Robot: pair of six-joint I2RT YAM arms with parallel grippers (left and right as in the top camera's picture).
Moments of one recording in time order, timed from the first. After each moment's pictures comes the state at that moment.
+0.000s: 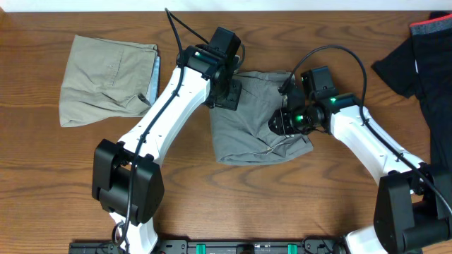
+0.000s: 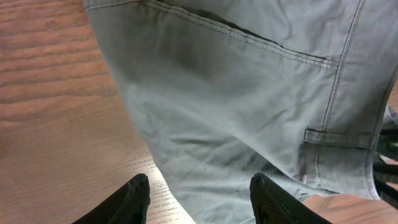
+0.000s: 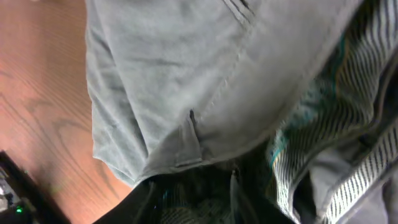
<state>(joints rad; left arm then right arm) -0.47 1.92 1.71 -1.10 0.10 -0.22 0.27 1.68 1.08 -0.64 -0.50 0.19</state>
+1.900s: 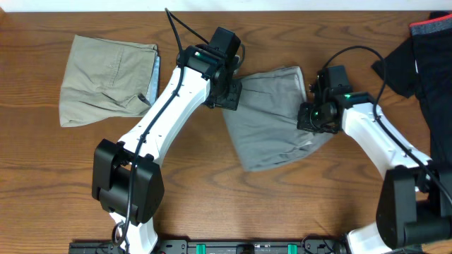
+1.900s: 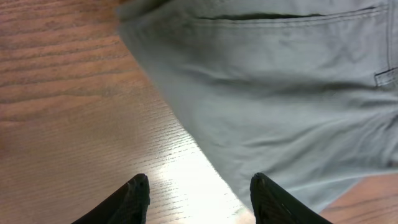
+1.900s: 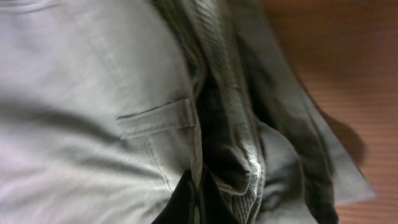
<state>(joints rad) -0.47 1.92 1.71 -1.10 0.10 -0.22 0.17 1.71 1.08 -0.69 -0.10 0.36</state>
